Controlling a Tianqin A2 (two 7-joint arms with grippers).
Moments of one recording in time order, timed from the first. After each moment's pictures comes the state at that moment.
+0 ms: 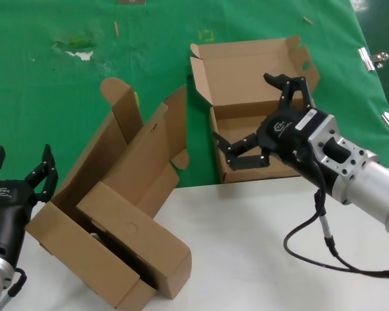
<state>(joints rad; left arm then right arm) 0.00 -0.30 1.60 -1.60 -1.80 0.00 0.00 0.27 0.39 -1.68 1.73 1.19 -0.59 0.32</state>
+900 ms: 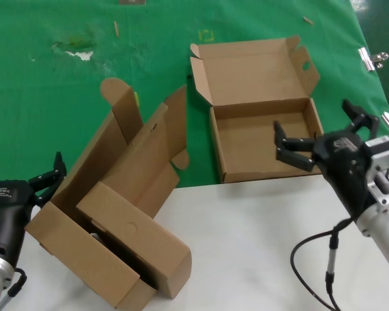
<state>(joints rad) 0.00 -0.30 1.60 -1.60 -1.80 0.00 0.00 0.07 0.32 -1.62 1.63 1.65 -0.14 0.08</state>
